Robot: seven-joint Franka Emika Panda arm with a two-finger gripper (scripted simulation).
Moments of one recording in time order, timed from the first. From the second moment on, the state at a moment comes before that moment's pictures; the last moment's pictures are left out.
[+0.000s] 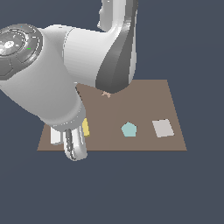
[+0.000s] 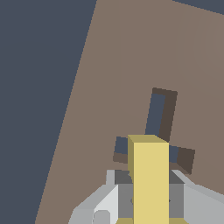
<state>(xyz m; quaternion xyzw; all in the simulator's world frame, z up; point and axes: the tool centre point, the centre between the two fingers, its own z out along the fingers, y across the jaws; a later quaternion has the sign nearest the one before) 0.084 -0.108 0.039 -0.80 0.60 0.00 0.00</state>
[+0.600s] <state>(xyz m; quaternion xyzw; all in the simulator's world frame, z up) 0.078 -0.144 0.040 -0.74 0.67 0.00 0.00</state>
